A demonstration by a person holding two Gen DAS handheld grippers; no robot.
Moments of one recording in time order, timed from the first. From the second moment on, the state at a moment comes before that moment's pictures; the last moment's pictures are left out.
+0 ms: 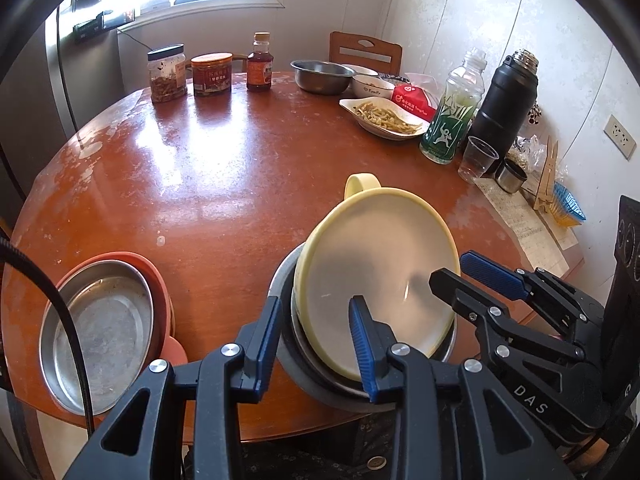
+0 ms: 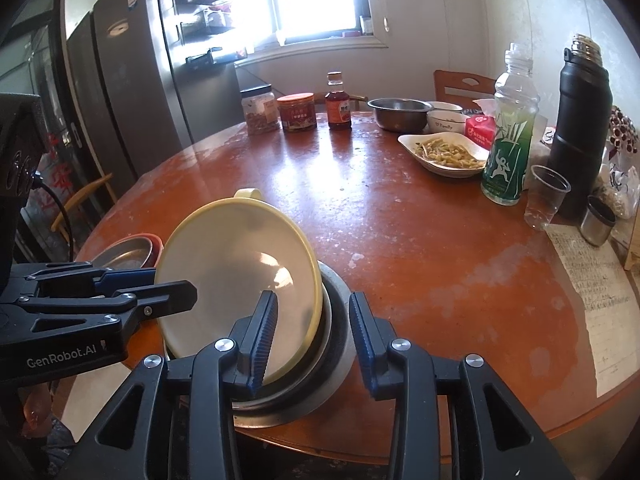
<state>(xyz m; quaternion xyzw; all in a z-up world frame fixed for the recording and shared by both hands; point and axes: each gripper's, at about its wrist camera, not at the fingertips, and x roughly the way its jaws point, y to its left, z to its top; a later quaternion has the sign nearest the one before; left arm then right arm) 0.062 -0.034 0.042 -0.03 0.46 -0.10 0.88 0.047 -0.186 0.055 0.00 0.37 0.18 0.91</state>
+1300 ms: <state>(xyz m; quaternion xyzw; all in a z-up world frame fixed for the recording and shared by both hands) 0.079 -0.011 -0.003 -0.12 0.52 -0.10 0.84 0.070 -0.209 0.009 0.12 0.46 0.19 0.86</state>
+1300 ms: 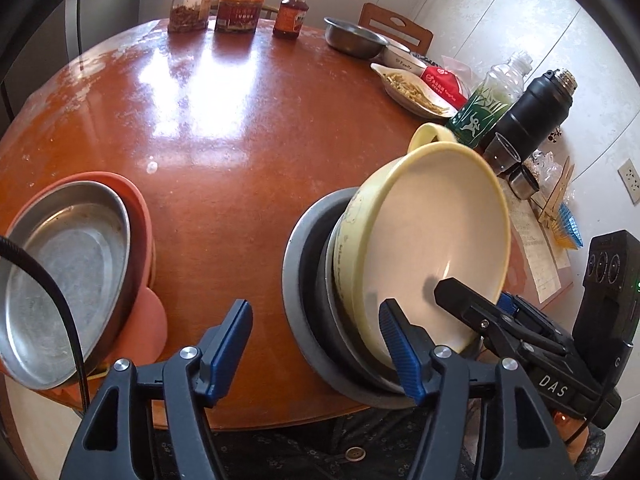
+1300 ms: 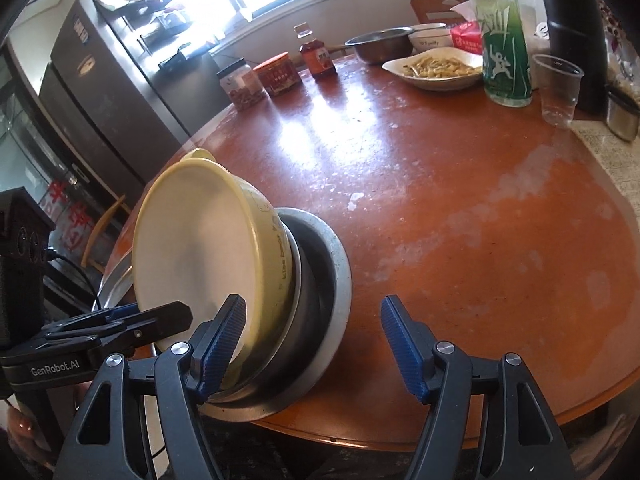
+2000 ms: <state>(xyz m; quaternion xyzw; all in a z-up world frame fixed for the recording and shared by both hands) 0.096 -0.021 0.006 -0.11 0.53 -0.12 0.83 0.086 -0.196 0.025 0.11 0.45 0.19 0.87</state>
